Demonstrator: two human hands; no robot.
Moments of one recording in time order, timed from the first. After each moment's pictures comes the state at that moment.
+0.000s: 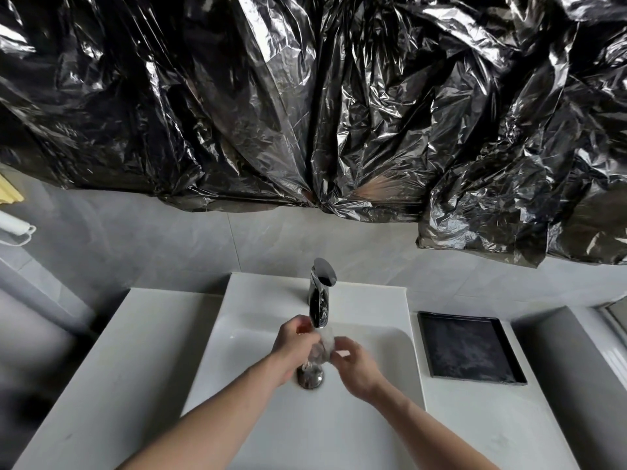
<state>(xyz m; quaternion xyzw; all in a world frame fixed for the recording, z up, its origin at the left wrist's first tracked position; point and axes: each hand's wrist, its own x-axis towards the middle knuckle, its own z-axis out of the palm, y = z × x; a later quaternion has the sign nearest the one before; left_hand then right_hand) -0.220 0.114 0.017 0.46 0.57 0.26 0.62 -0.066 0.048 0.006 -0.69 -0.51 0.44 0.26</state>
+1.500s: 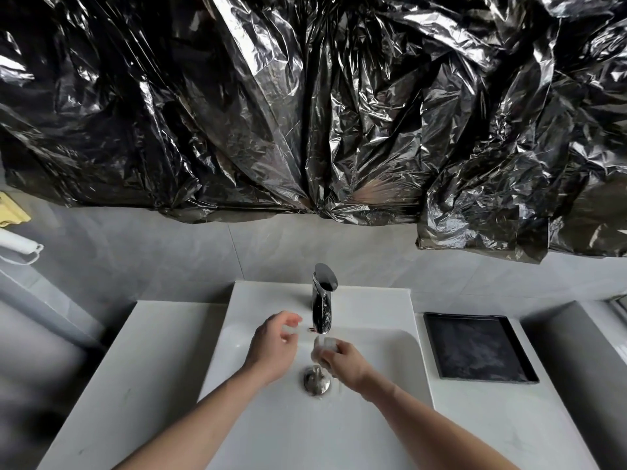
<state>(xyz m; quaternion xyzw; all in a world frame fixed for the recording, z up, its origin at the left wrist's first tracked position) -0.263 0.115 0.039 0.66 0.60 0.23 0.38 -0.086 0.069 0.011 -0.63 -0.46 0.56 0.28</state>
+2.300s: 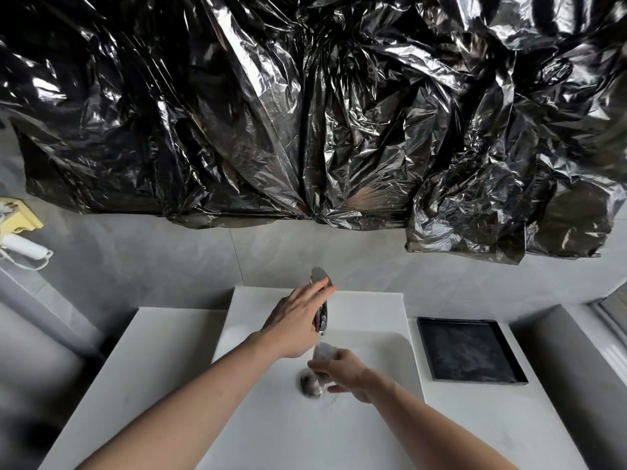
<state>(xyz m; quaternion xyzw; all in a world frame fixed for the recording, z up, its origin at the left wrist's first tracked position) -0.229 0.118 0.119 0.89 0.42 0.07 0.17 -0.086 0.052 0.021 -0.65 -0.38 0.61 0.24</state>
